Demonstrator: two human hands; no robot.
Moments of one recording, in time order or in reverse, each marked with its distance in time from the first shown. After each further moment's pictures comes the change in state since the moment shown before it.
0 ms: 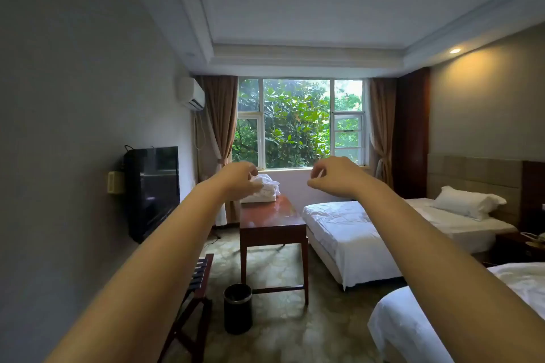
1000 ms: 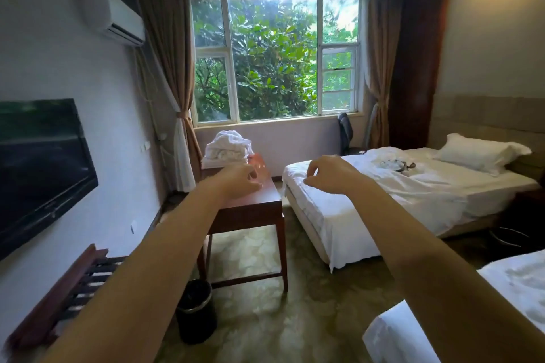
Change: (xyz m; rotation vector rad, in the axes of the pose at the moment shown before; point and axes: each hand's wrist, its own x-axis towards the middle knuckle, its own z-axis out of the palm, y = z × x) left_hand 0.550 -0.097 0.384 -0.025 -0.259 -0.032; right_hand 0.455 0.422 0.257 0.017 -0.167 0.141
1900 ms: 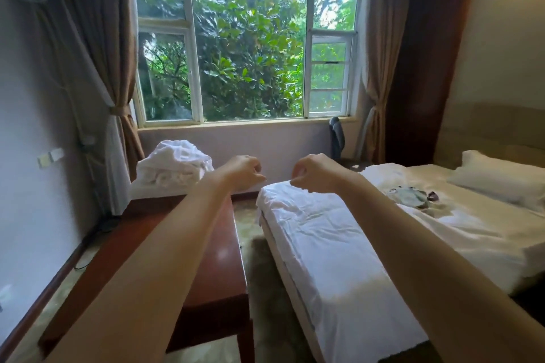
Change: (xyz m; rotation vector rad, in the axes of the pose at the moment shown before) left_hand 0.725 -0.146 0.135 0.035 -0.020 0.038; right_hand 0.667 0.263 0.132 -0.004 -0.055 -0.021
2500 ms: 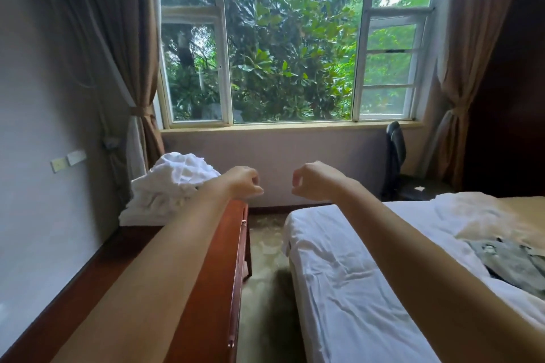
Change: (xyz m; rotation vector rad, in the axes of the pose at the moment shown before) left_hand 0.393 -0.112 0.052 0.019 -0.038 -0.213; right_hand 0.414 0.153 0.043 -0.246 -0.105 -0.178
